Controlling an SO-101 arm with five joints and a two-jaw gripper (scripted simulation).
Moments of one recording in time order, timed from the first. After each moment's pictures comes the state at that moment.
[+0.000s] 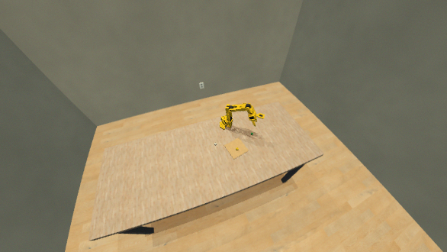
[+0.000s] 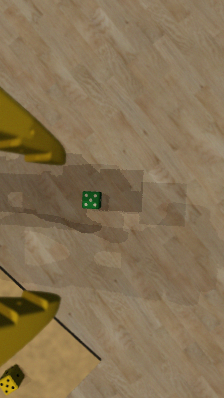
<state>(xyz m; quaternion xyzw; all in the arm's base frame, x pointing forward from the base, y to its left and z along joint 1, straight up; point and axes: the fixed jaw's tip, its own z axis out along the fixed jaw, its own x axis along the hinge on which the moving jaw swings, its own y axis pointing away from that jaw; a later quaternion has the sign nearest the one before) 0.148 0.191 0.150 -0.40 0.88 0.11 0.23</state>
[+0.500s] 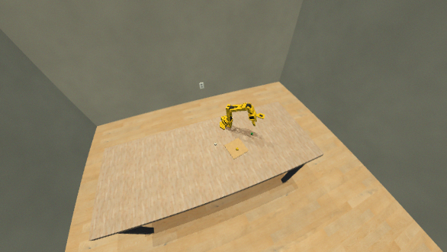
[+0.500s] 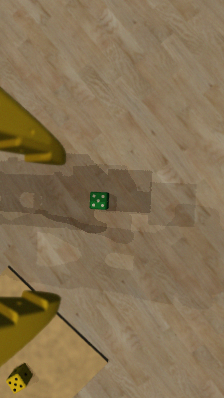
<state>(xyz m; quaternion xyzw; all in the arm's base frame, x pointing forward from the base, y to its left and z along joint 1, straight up) 0.146 0.190 0.150 -0.40 0.88 0.10 0.21</state>
